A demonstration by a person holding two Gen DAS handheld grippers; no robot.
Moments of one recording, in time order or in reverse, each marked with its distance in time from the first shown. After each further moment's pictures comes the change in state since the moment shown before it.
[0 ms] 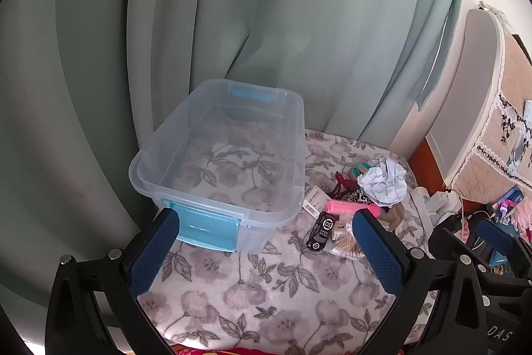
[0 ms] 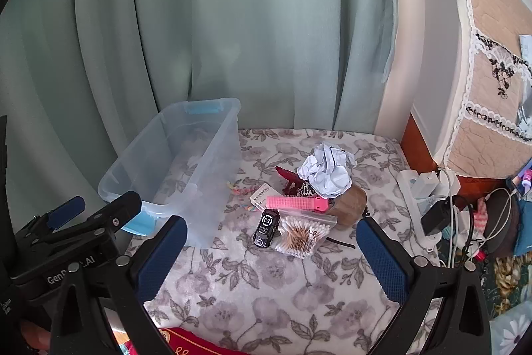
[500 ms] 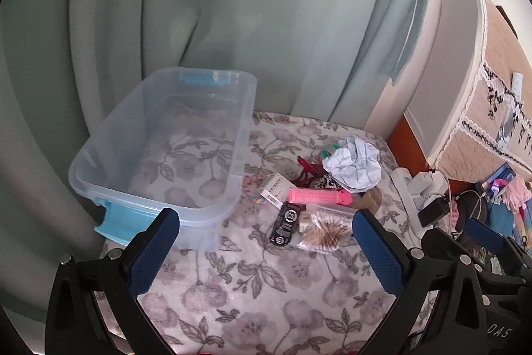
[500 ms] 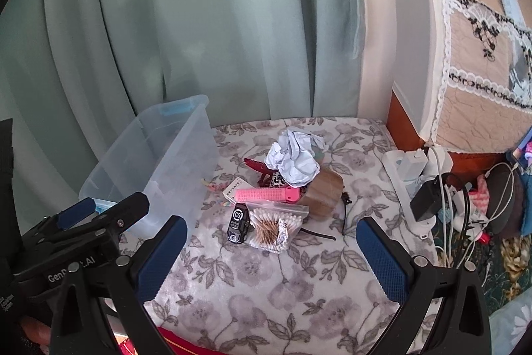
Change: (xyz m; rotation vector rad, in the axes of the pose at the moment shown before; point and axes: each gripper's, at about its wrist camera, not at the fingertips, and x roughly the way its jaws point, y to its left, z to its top) left arm 0.046 -0.062 -0.009 0.078 0.092 -0.115; right arm 0.030 -0.066 -0.016 0.095 0.021 -0.005
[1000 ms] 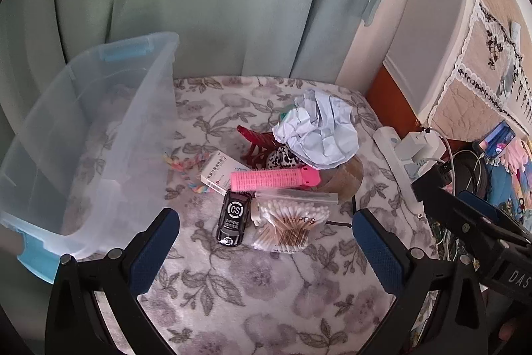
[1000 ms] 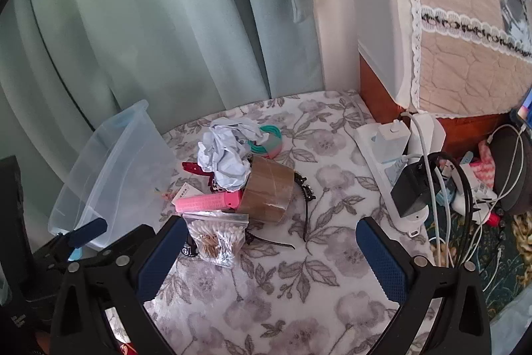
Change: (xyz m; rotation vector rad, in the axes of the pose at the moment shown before) left arm 0.091 -0.053 -0.002 0.104 0.174 -0.062; right arm 0.062 -0.087 0.008 0.192 0.075 0.031
